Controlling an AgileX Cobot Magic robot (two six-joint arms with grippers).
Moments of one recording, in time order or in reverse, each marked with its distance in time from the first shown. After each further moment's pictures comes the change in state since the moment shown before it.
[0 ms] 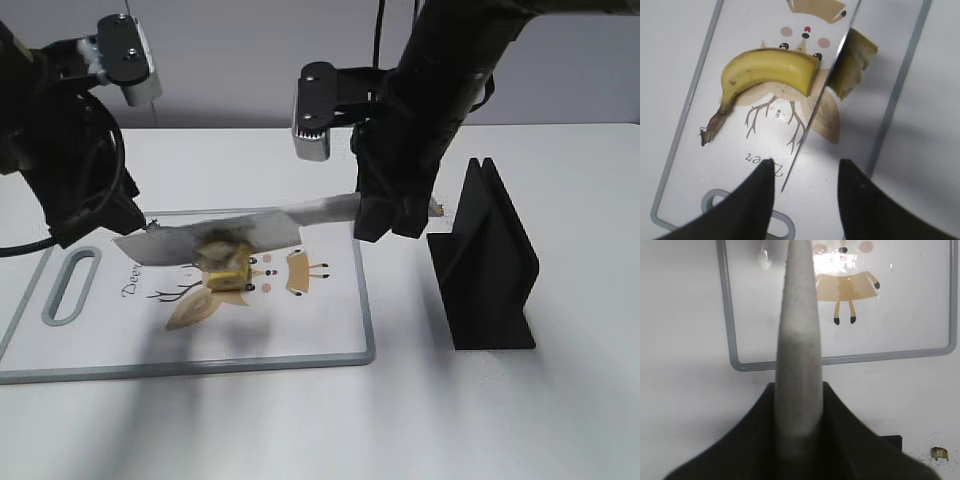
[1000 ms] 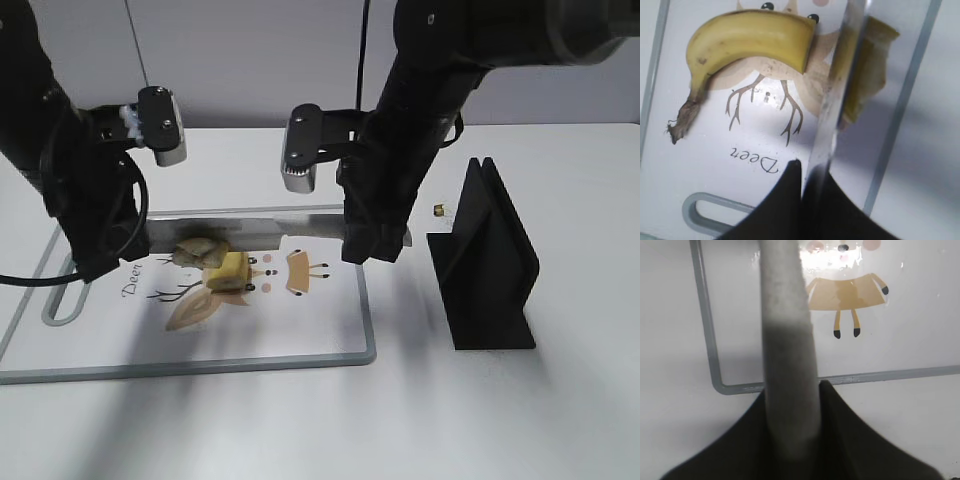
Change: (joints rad) left arm 0.007 0.151 0.001 0.047 -0.040 0.040; right arm -0.002 0.110 -0.005 0.001 -0.074 0.019
